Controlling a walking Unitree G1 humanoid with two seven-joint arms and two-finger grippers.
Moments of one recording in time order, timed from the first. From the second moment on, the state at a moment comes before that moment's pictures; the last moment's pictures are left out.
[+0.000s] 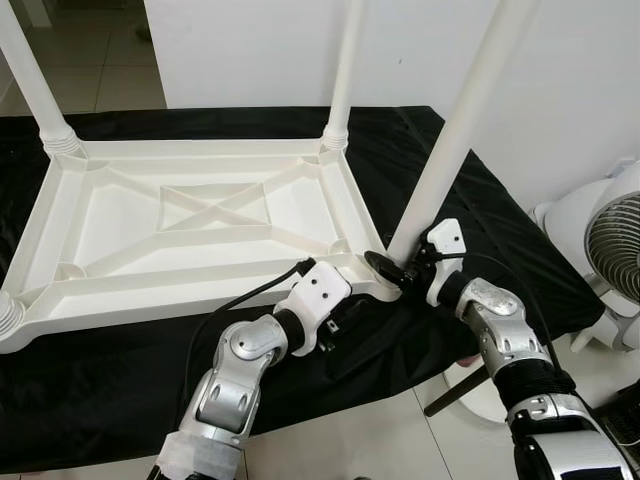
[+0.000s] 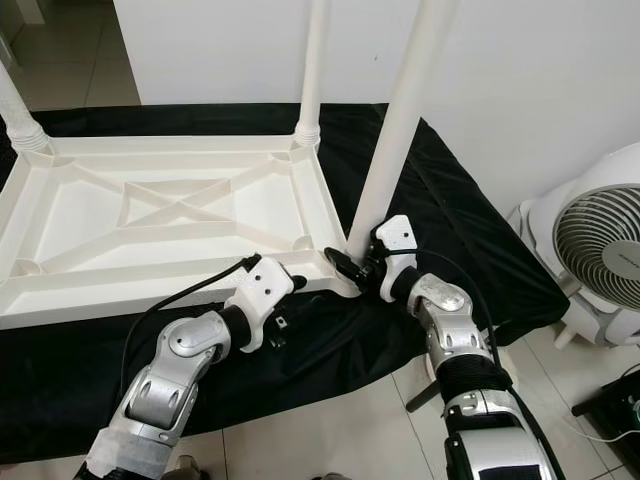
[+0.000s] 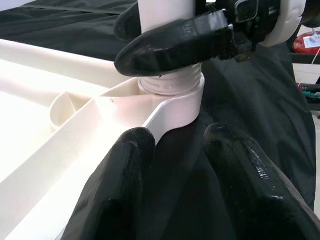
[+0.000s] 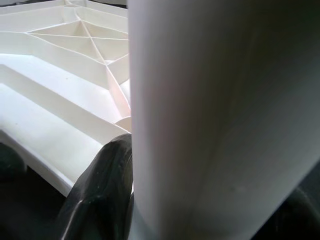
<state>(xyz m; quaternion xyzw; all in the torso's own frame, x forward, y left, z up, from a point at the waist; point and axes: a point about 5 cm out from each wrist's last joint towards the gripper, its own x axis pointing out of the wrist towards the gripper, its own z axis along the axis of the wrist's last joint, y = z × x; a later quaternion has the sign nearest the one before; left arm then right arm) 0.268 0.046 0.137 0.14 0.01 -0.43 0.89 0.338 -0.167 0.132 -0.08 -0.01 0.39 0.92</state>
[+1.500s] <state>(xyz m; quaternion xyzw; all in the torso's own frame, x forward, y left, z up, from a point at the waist) 0.266 0.046 0.141 0.13 0.01 -0.43 0.89 0.311 -0.124 0.127 0.03 -0.02 0.11 0.99</state>
